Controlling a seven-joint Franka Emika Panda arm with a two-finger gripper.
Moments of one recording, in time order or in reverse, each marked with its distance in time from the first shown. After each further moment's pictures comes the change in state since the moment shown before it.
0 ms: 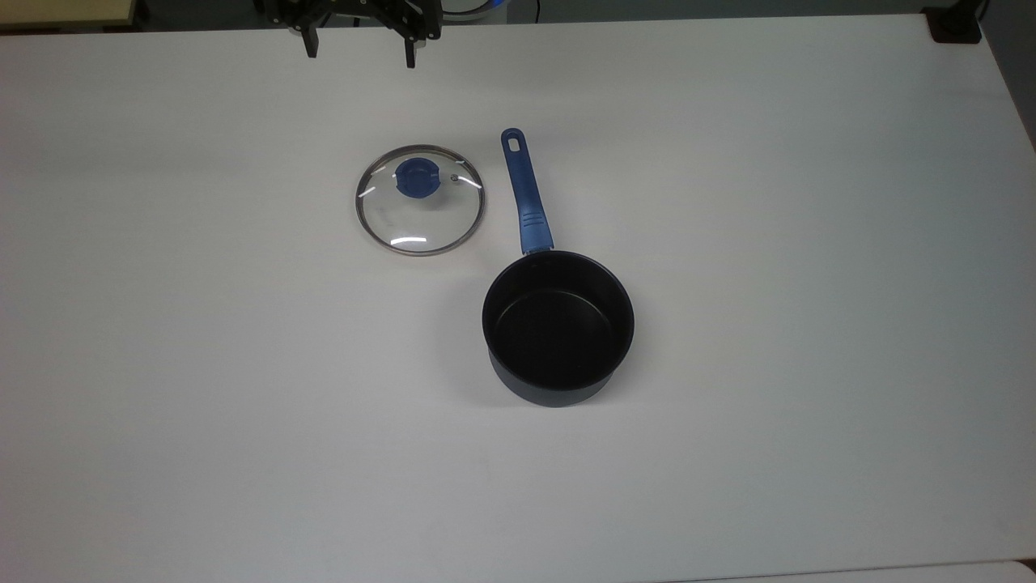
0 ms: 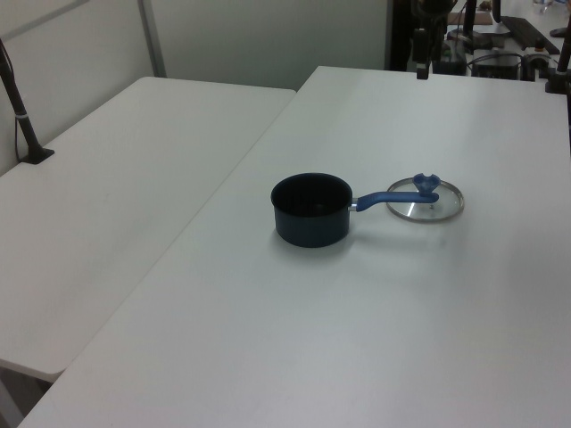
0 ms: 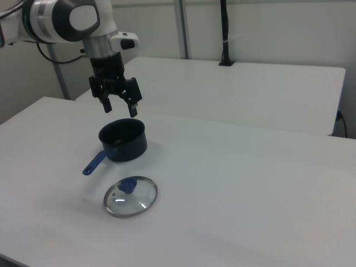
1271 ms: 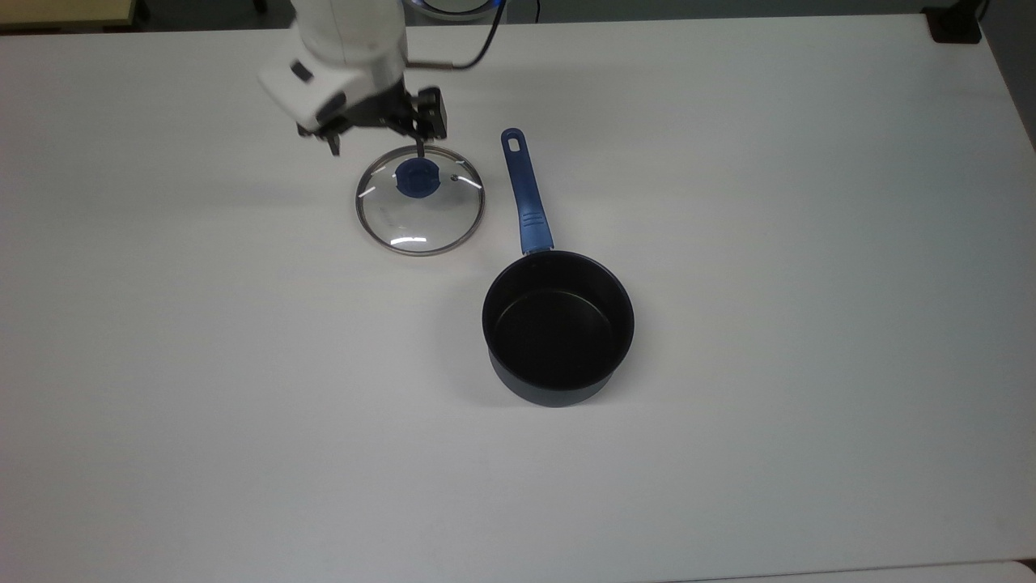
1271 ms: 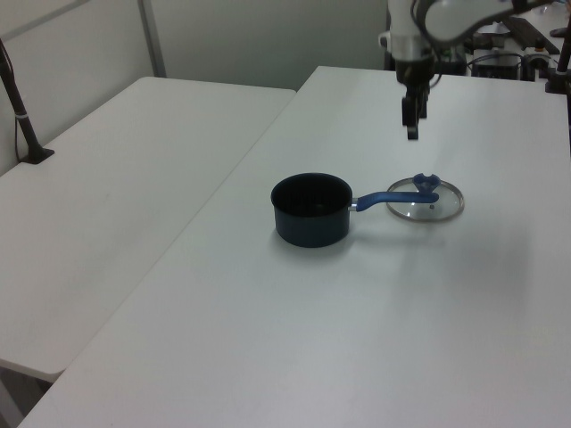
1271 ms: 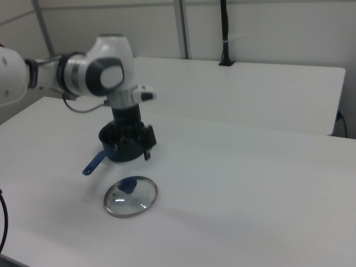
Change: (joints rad) arm -0.004 0.117 -0.006 -0.208 0.000 0.243 -0.082
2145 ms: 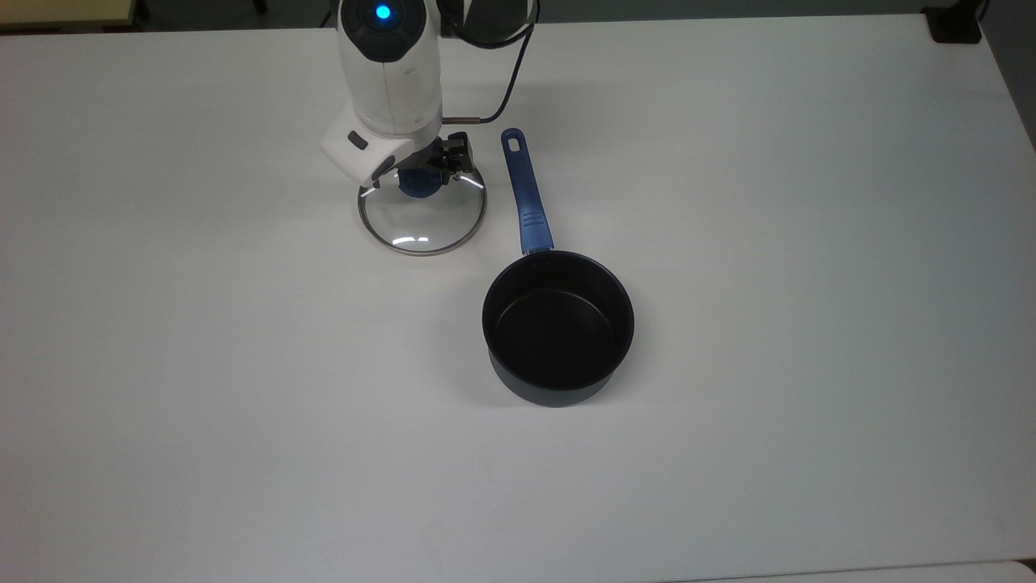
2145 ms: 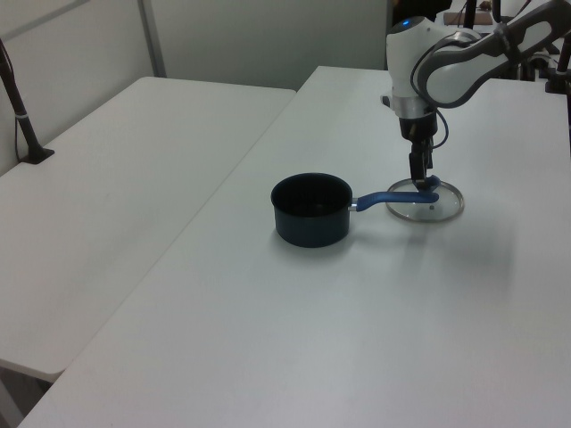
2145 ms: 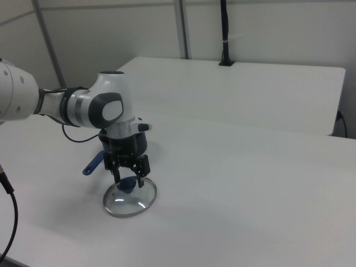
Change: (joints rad) arm 0.035 0.056 0.003 -0.169 0.000 0.154 -0.004
